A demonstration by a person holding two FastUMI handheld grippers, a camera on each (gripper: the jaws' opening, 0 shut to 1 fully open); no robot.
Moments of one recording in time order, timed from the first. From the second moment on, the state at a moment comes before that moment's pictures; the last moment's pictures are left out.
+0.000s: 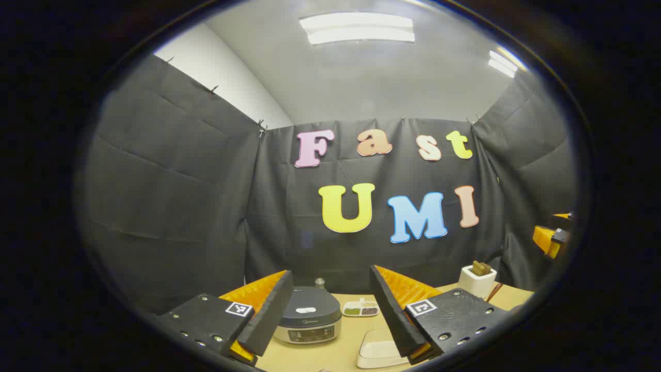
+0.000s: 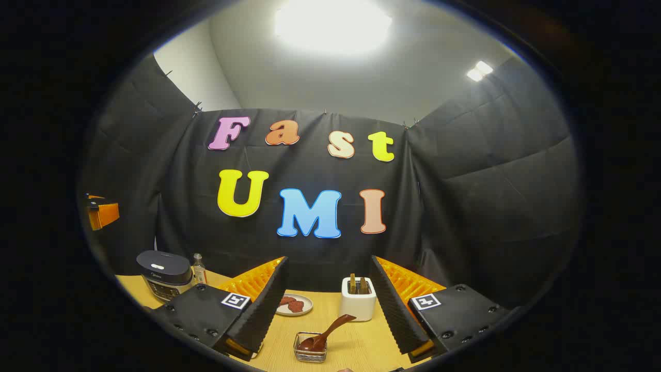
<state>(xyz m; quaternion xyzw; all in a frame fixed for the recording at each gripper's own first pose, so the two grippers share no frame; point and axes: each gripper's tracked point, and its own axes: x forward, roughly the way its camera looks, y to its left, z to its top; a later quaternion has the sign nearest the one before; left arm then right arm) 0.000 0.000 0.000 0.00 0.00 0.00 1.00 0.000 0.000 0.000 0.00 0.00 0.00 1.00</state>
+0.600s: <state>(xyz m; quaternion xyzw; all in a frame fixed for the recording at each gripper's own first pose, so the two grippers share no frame) -0.001 0.007 0.000 0.01 0.00 0.01 1.00 -0.007 -0.007 -0.004 0.01 0.01 0.00 1.00</state>
